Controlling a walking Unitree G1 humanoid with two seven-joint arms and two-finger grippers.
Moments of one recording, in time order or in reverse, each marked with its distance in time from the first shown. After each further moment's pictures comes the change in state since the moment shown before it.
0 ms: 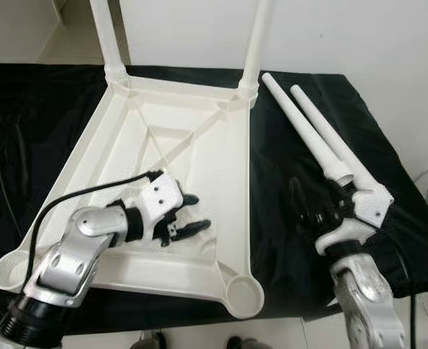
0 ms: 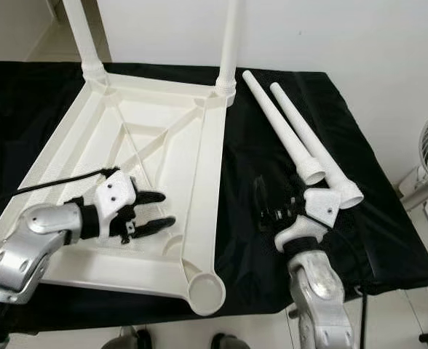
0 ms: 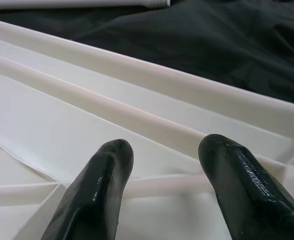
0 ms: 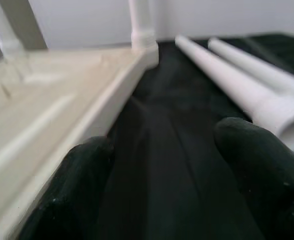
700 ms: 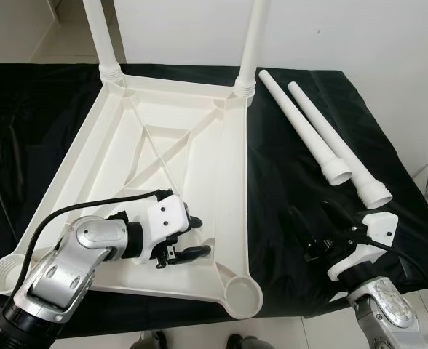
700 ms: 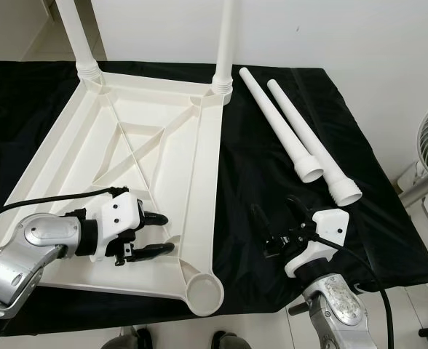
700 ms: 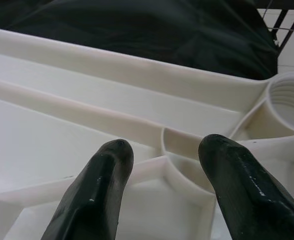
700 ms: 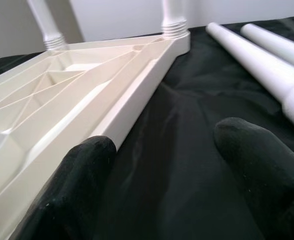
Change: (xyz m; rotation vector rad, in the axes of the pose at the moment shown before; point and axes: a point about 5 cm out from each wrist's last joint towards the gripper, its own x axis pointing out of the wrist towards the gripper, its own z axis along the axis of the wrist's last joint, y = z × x) left arm 0.001 -0.024 0.001 0.062 0.069 -0.154; right arm -0.019 0.002 0.009 0.047 0.016 0.183
